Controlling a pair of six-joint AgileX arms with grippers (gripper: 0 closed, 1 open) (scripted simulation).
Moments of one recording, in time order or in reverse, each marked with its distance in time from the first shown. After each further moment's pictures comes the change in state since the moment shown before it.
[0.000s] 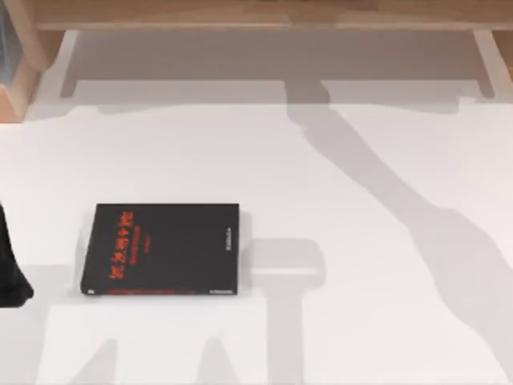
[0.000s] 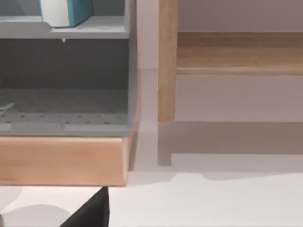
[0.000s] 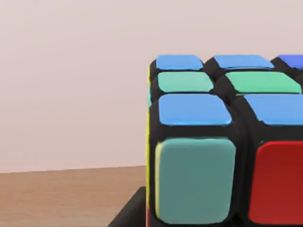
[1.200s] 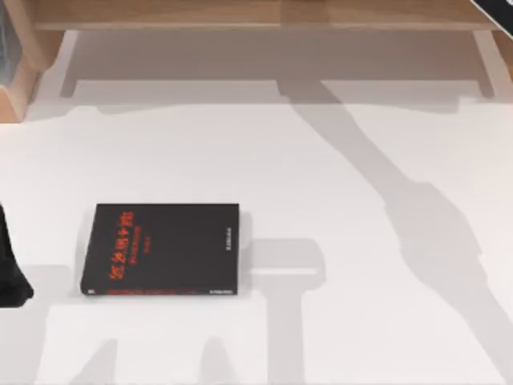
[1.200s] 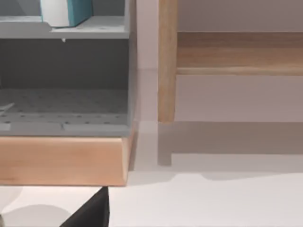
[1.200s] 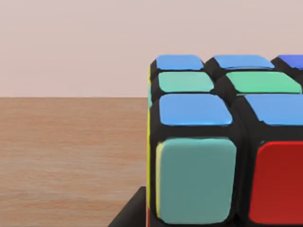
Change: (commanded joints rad) left arm 0.000 0.000 0.000 0.000 0.000 0.000; right arm -0.072 0.329 0.412 -0.261 -0.025 0.019
